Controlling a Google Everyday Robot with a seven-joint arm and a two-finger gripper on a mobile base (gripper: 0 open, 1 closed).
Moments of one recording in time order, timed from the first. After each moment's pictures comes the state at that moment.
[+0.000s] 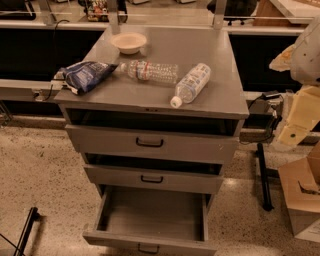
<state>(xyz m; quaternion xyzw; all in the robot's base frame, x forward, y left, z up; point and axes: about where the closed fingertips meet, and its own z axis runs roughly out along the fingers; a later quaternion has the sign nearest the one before) 0.438 -0.216 0.978 -0.60 0.78 -0.04 0.16</state>
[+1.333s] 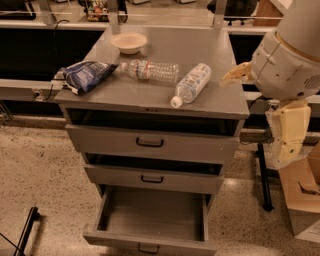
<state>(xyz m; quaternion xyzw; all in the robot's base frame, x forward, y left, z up) 0.412 -0.159 0.961 -0.79 0.60 0.00 0.11</state>
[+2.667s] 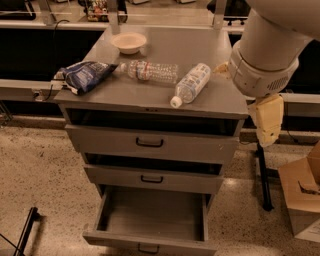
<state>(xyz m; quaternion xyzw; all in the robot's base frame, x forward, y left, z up) 0.477 -0.171 0.942 -0.80 0.57 -0.16 0.07</state>
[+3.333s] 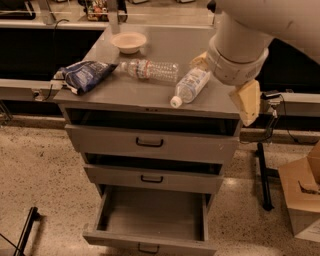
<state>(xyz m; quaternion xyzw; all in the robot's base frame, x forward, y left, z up) 0.525 -0.146 0.941 -0.85 0.47 -0.20 0.08</state>
